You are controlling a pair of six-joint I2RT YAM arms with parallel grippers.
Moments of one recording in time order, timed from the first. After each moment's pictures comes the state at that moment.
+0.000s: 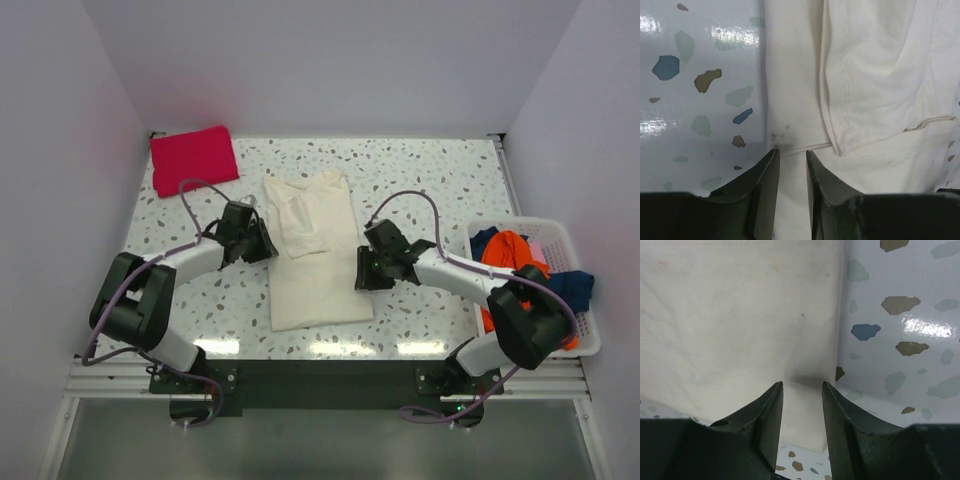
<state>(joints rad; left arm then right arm) -0.34 1.56 0.74 -0.08 0.12 -0.62 0.65 1.50 0.80 -0.39 -0.05 0.62</state>
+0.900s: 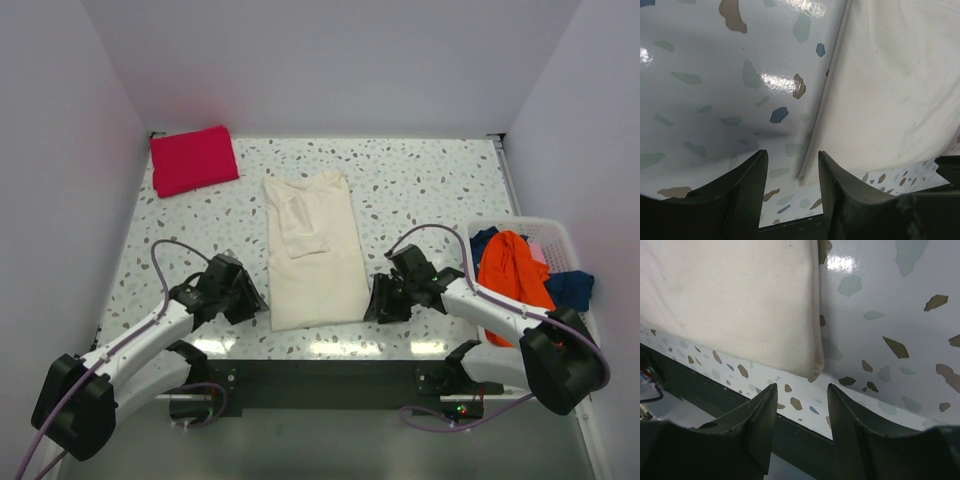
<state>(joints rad) -0.48 0.94 0.41 -0.50 0.06 -0.94 0.60 1.20 0.52 -0.45 -0.31 0.72</state>
